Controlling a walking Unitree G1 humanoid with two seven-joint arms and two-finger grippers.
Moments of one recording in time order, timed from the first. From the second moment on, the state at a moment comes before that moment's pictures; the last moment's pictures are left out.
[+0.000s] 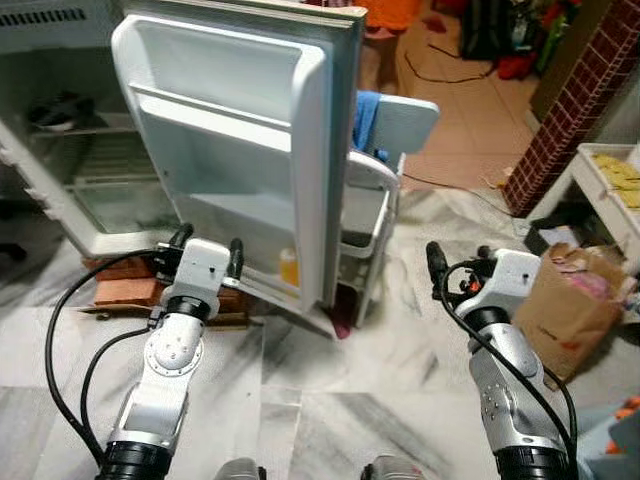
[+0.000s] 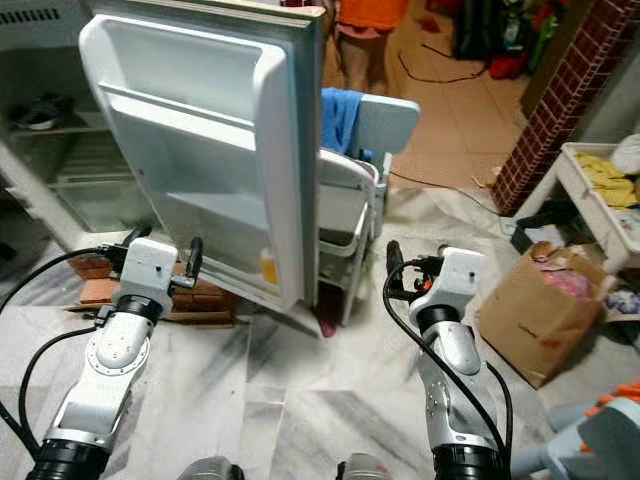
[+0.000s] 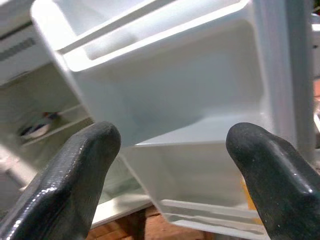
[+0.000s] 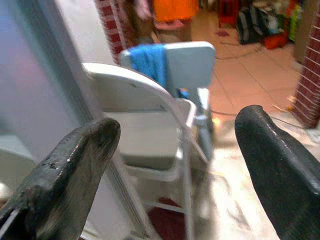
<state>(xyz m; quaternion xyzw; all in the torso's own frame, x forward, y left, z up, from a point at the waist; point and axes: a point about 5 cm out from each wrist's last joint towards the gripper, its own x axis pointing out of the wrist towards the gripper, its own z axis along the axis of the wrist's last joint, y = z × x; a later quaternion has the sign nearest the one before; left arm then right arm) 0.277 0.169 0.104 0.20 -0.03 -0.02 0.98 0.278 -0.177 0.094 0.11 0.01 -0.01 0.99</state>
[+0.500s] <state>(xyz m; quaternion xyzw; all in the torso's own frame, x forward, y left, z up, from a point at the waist) 0.275 0.172 0.101 0.19 -0.02 -0.02 0.98 0.281 -0.176 0.097 0.10 0.00 -0.01 0.99</state>
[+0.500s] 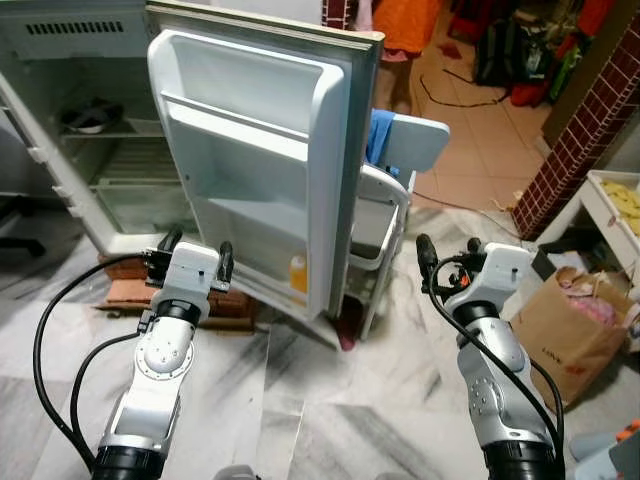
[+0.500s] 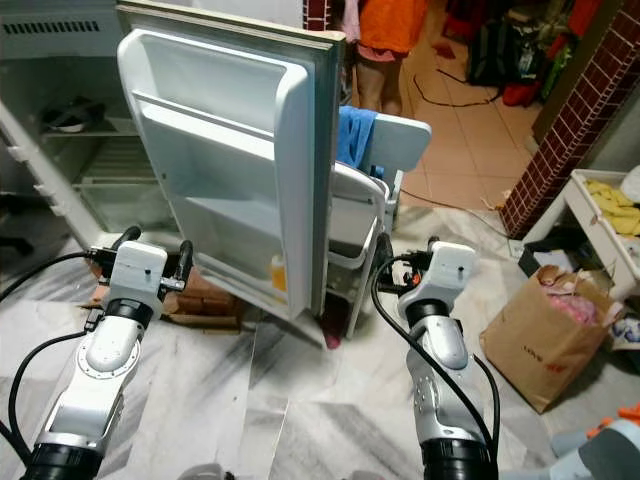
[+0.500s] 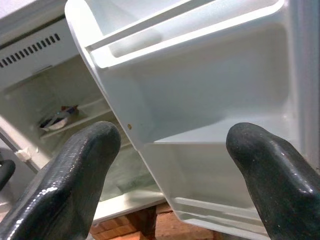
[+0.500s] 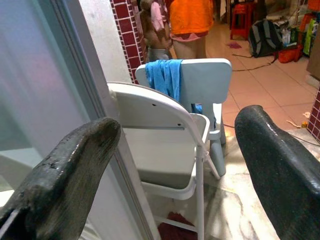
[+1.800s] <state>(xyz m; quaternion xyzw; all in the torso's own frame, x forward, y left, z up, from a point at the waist) 0.221 0.190 0.045 0.14 0.18 -0.01 0.97 0.318 -0.192 0.120 0.08 -0.03 -0.01 1.00</state>
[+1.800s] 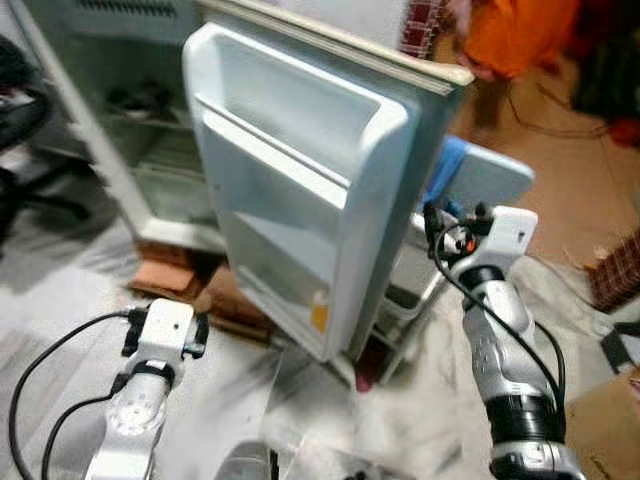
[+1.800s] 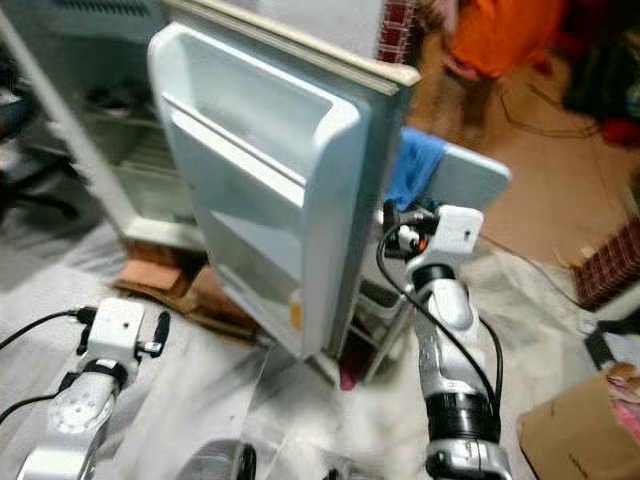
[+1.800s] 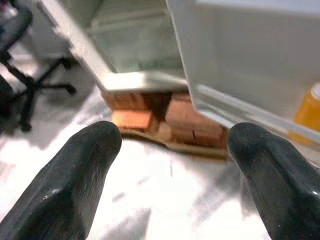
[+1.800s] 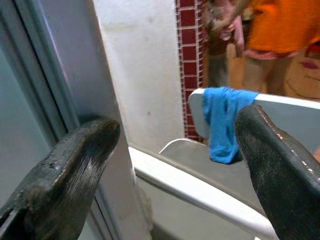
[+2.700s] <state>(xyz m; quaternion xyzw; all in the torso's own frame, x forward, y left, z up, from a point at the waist) 0.205 0.192 0.035 0.15 0.25 -0.05 0.95 0.298 -0.145 0.136 0.22 0.03 0.35 0.91</state>
